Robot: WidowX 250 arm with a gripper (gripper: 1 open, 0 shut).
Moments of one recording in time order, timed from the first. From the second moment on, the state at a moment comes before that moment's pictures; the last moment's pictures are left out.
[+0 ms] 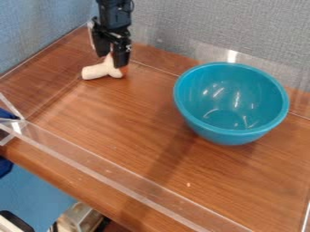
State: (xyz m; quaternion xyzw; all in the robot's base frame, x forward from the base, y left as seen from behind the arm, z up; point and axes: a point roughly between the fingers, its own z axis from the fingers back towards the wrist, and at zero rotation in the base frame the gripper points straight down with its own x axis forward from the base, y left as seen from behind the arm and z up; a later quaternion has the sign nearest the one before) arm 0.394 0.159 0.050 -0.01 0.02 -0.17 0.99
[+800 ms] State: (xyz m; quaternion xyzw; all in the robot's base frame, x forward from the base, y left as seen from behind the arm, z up) arm 0.404 0.160 0.028 -0.02 0.01 -0.21 0.98
